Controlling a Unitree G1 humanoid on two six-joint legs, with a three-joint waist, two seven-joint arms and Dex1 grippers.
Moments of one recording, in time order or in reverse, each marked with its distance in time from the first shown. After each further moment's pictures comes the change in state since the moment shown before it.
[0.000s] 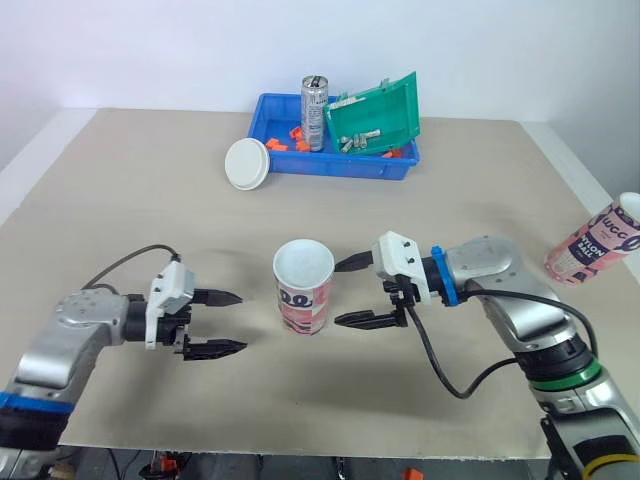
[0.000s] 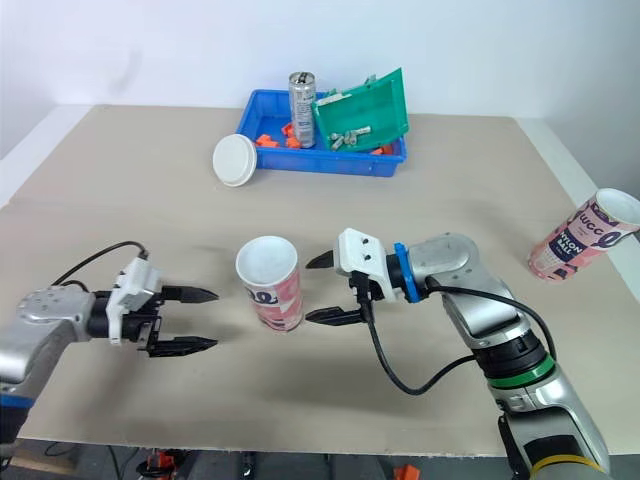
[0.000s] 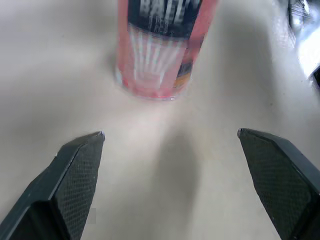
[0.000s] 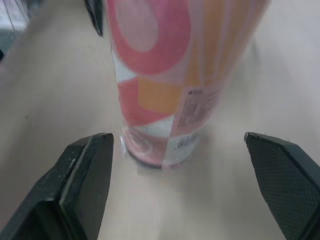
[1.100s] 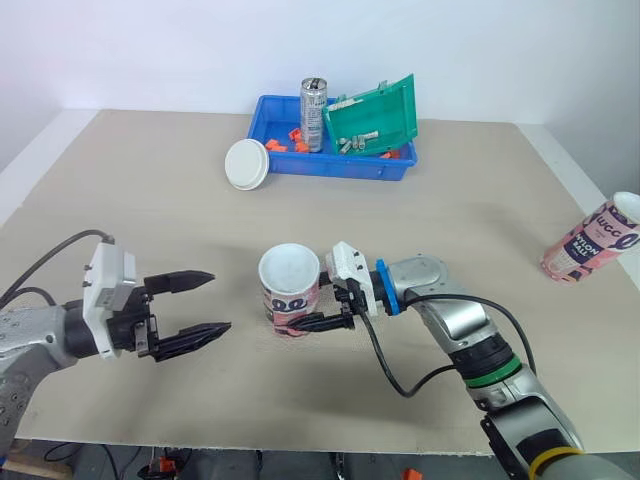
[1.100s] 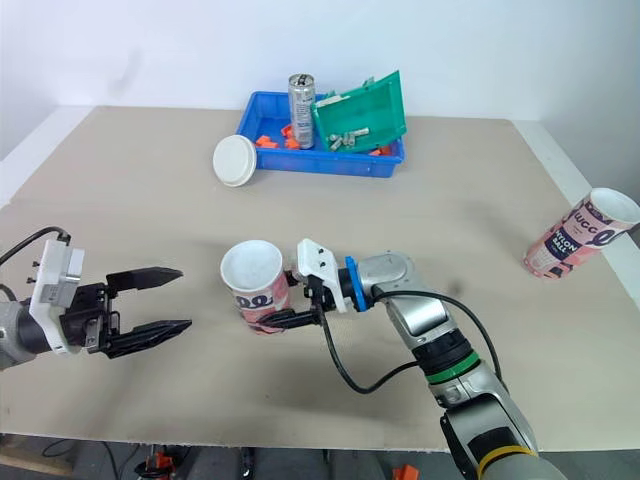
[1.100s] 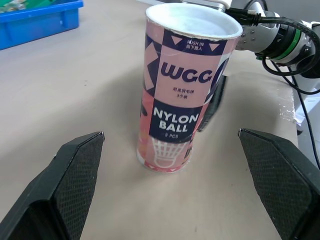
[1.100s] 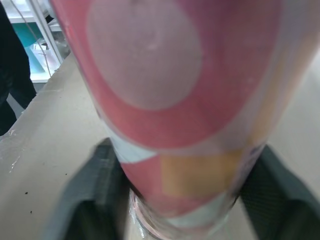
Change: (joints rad) left arm 0.158 0.065 0.236 -0.274 -0.231 0.155 0.228; right arm -0.026 0.223 0.080 0.204 -0.020 -0.062 -0.024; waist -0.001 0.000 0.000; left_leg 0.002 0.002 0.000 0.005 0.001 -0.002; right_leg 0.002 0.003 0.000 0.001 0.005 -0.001
